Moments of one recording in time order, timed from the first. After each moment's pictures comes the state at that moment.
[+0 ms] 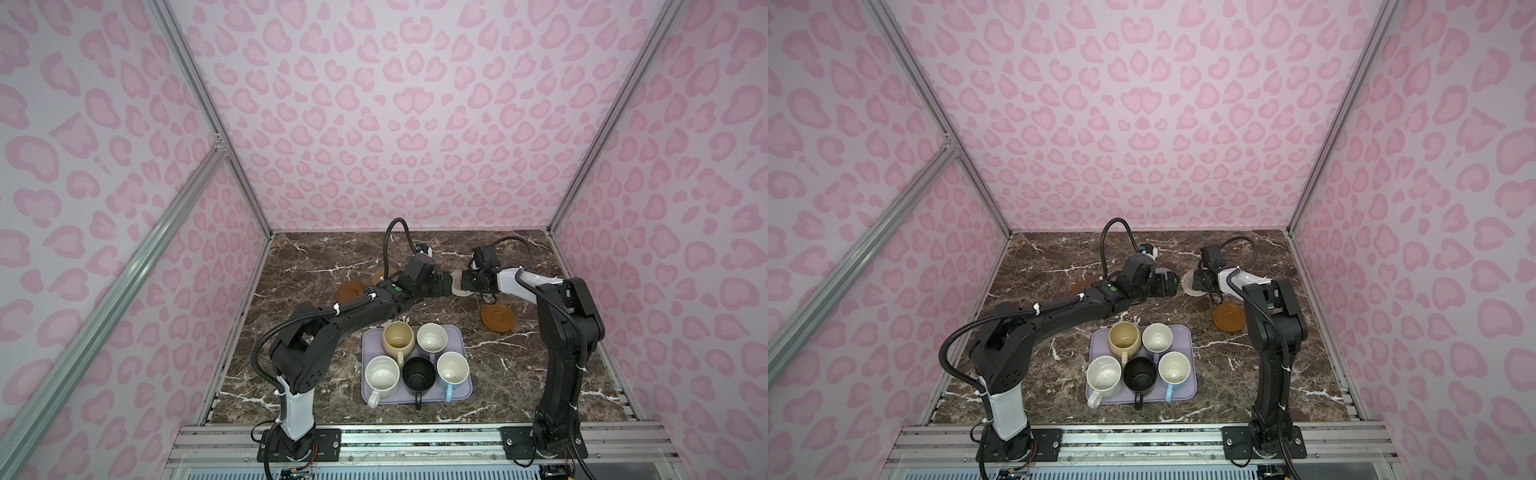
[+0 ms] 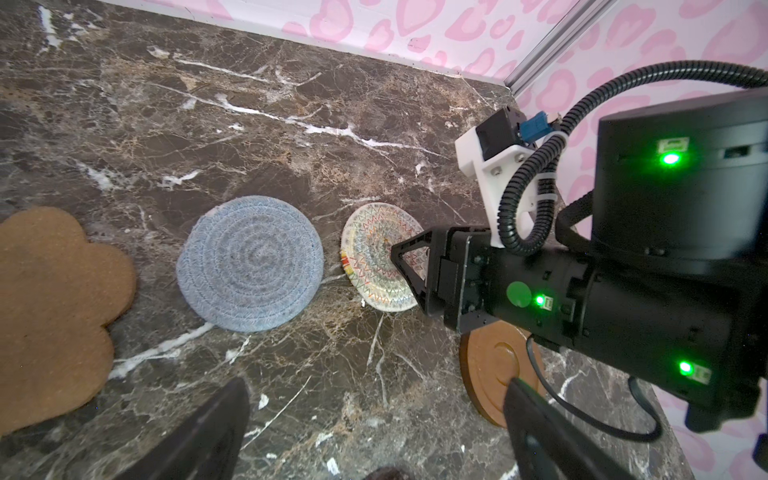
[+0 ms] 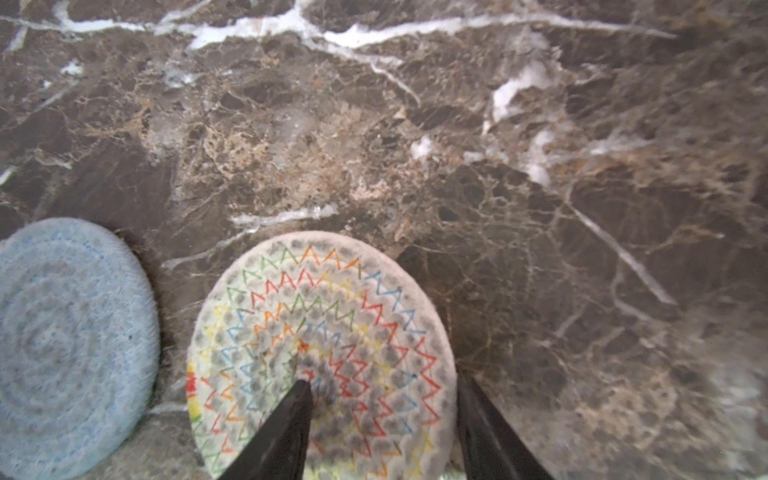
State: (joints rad) left arm -0.78 1.89 1.37 -0.08 -0.07 -0.61; right arm 0.24 2.02 1.30 -0.28 0.04 0.35
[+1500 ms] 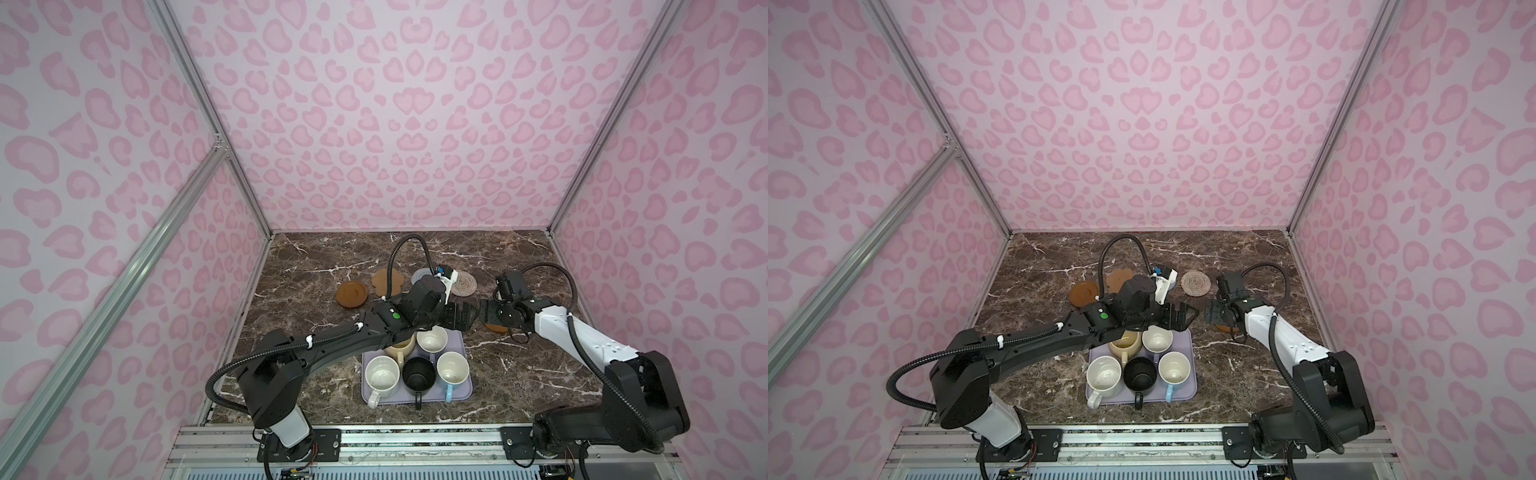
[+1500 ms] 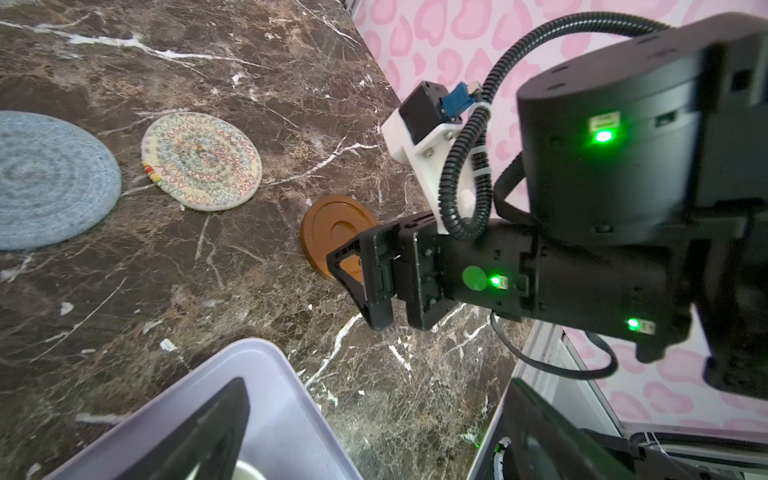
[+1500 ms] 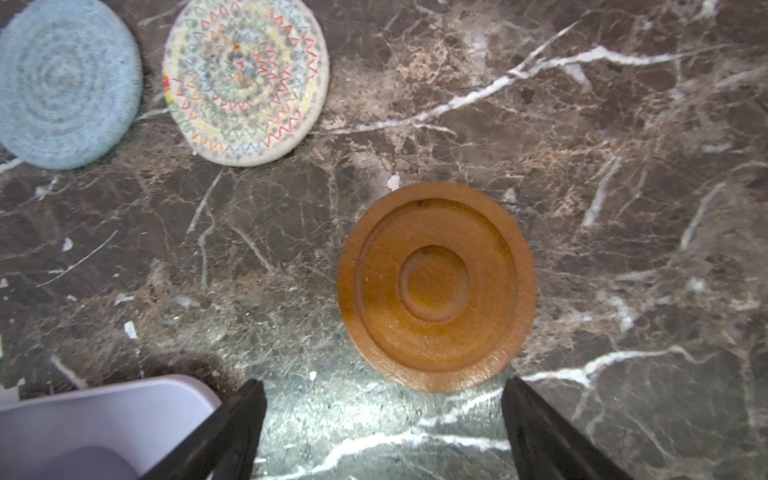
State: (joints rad) left arm -0.96 1.66 1.22 -0.09 0.12 -0.61; right arm 0.27 1.42 0.85 -0.53 0.12 0.40
